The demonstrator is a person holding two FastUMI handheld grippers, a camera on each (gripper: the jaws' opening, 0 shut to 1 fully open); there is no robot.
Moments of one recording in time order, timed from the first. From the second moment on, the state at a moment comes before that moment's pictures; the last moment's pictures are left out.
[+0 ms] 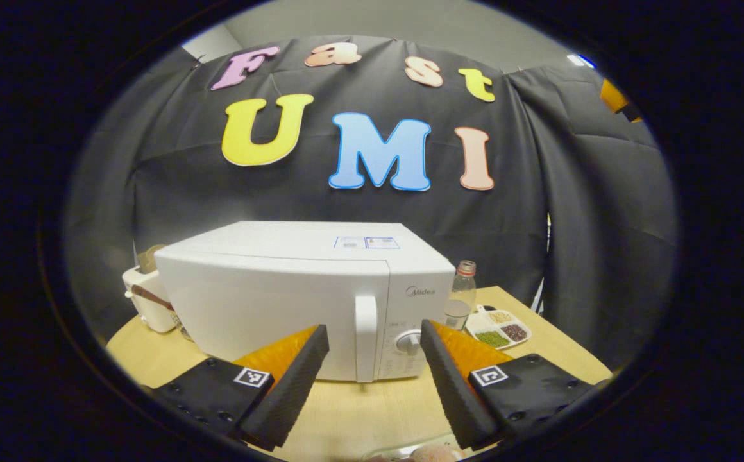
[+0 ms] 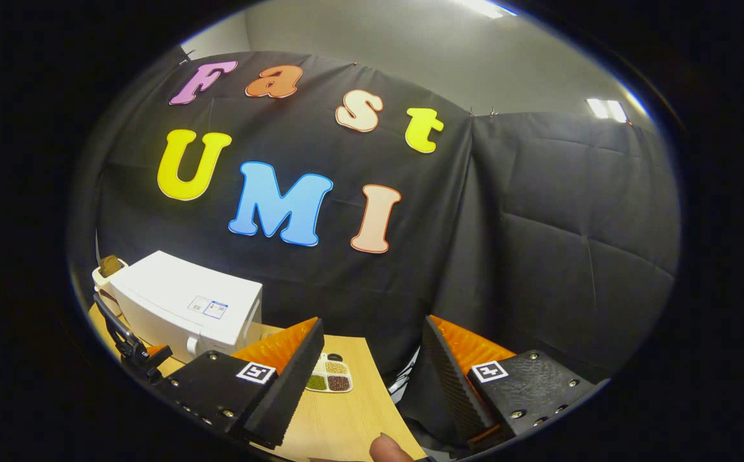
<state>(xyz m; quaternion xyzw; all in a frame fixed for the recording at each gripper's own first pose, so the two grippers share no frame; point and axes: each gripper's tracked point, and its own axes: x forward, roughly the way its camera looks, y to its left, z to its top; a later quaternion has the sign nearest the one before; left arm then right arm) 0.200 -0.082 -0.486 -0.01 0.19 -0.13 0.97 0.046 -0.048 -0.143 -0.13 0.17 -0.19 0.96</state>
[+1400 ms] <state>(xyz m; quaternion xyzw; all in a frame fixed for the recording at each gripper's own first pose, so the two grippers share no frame) 0.241 -0.095 -0.591 0.03 0.26 -0.15 0.95 0.011 -0.036 -0.121 -0.07 0.14 -0.21 0.96</state>
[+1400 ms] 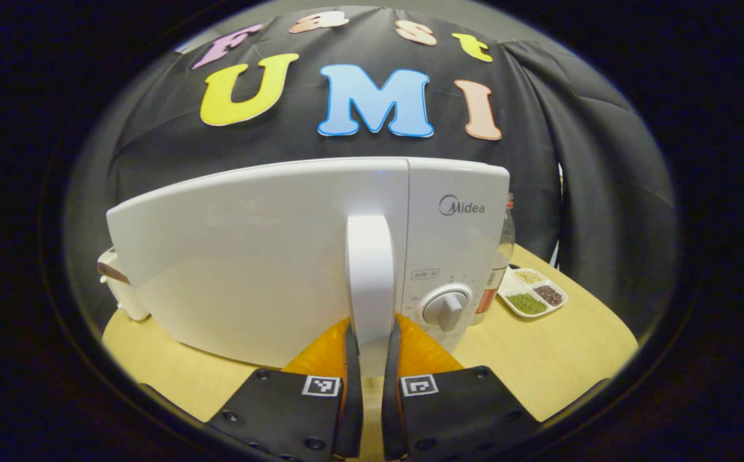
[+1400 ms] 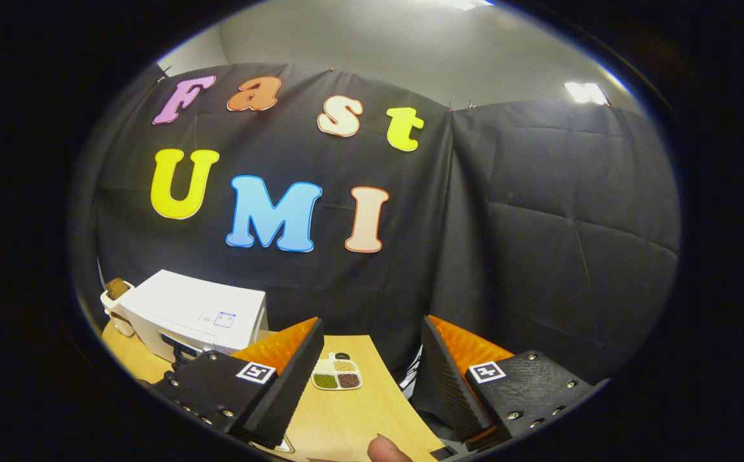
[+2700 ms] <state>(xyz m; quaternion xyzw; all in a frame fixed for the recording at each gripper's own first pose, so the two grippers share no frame) 0.235 -0.093 -0.591 0.08 0.30 -0.19 0.93 -0.045 -0.029 -0.076 -0.05 0.09 -0.22 0.97</state>
